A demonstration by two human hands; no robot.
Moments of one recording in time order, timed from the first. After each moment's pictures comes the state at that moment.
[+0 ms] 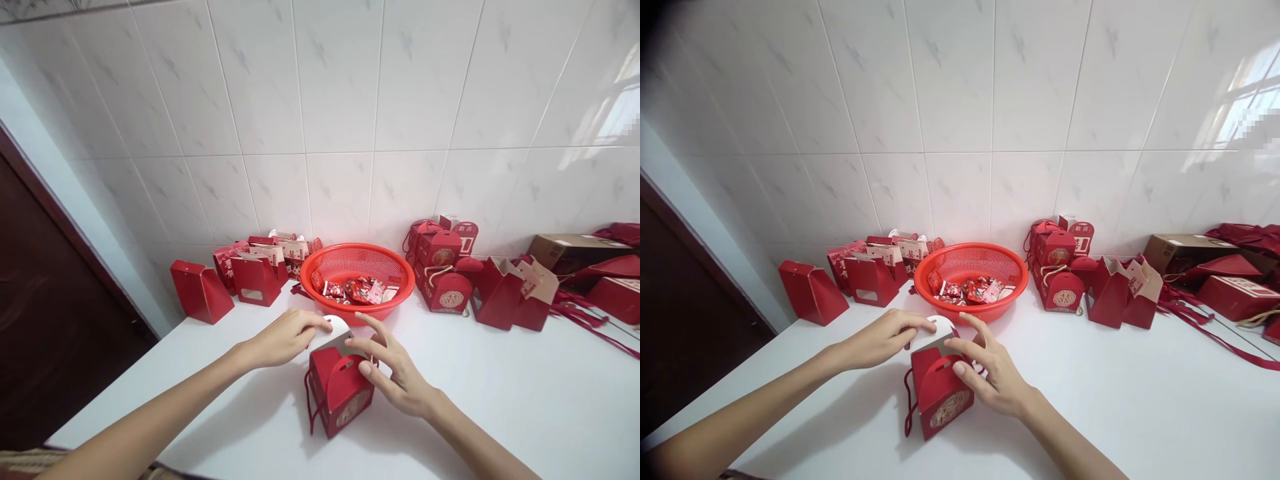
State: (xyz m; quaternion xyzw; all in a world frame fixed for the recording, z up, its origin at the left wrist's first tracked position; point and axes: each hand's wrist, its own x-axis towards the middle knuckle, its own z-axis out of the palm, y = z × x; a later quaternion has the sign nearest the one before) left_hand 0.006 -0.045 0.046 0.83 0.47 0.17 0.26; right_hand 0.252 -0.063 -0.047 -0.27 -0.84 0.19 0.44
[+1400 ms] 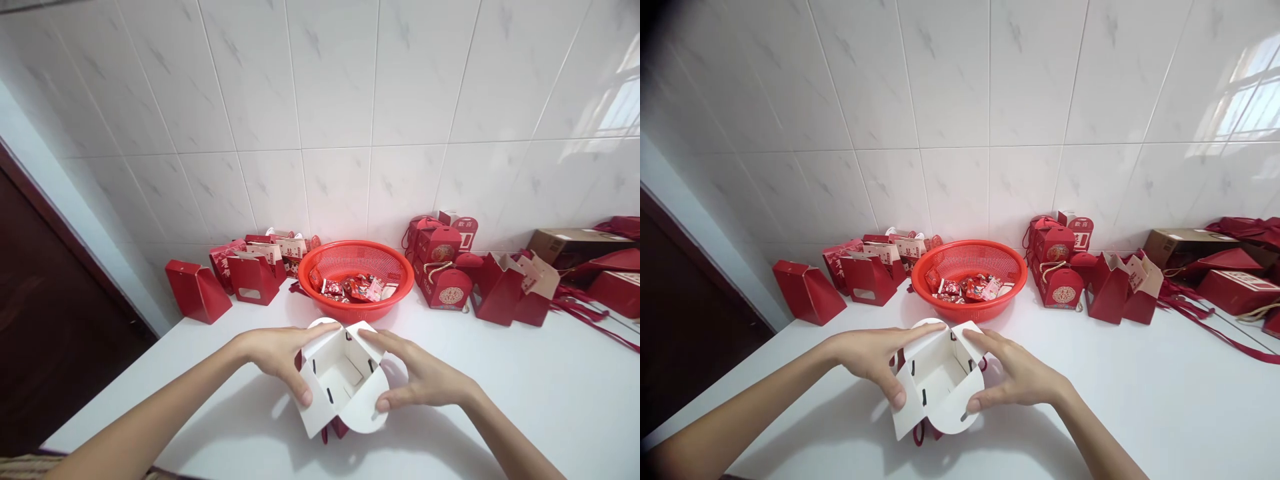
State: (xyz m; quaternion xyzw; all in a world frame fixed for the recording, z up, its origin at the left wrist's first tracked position) left_hand -0.008 -0.026 0.041 0.81 0.36 -0.03 0.47; right_hand 0.292 -0.053 -0.022 -0.35 -0.83 0.39 0.19
